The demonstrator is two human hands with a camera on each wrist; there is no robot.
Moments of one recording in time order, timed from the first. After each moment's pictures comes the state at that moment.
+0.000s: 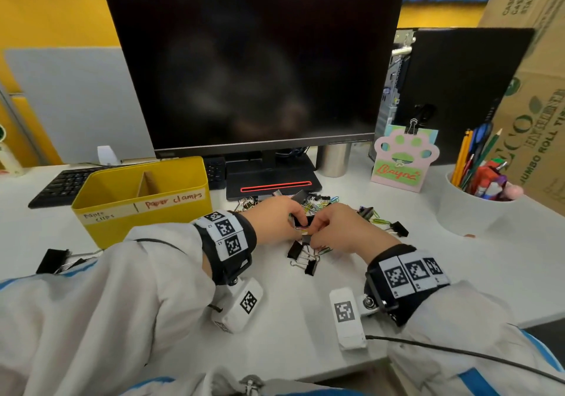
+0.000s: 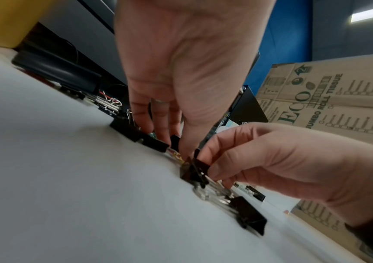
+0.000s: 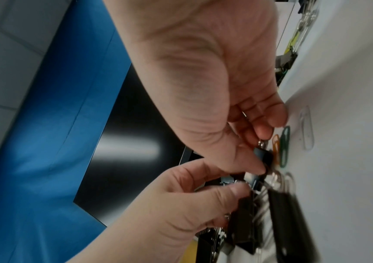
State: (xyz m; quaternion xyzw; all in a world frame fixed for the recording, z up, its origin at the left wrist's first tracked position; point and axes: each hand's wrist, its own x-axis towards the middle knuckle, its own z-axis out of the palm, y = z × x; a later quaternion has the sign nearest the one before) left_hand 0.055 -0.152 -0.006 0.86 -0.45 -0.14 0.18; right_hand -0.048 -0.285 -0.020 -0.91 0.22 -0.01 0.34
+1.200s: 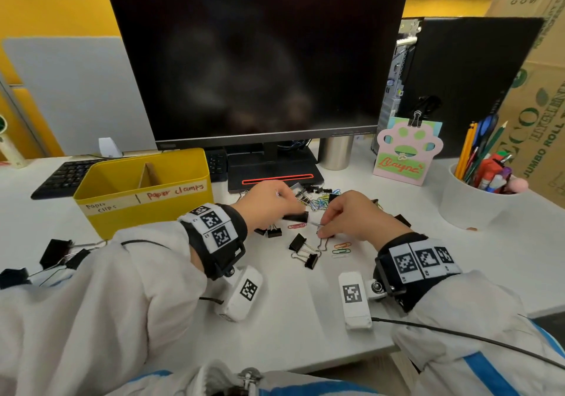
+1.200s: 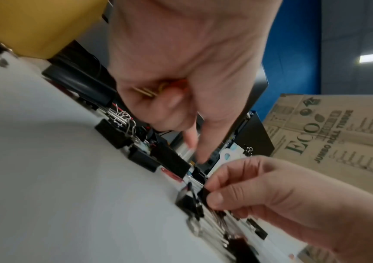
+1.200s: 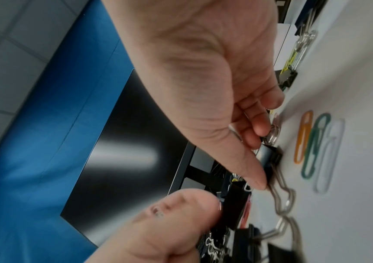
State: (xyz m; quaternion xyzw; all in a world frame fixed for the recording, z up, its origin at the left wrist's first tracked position) left_hand 0.059 -0.143 -0.001 0.85 -0.31 -0.20 0.38; right_hand -0.052 -0.298 -0.013 -0.90 0.26 -0.01 0.34
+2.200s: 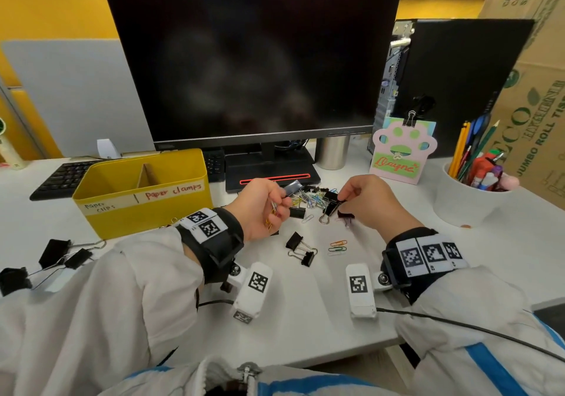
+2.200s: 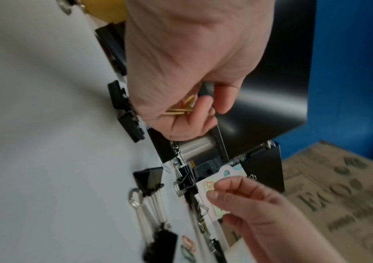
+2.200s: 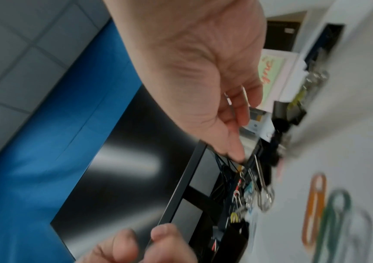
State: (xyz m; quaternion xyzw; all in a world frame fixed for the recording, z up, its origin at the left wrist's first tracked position) left_hand 0.048 -0.135 0.001 0.55 -0.05 -0.46 0.69; right_hand -0.062 -0.326 -0.010 -0.87 0.29 -0.17 0.35
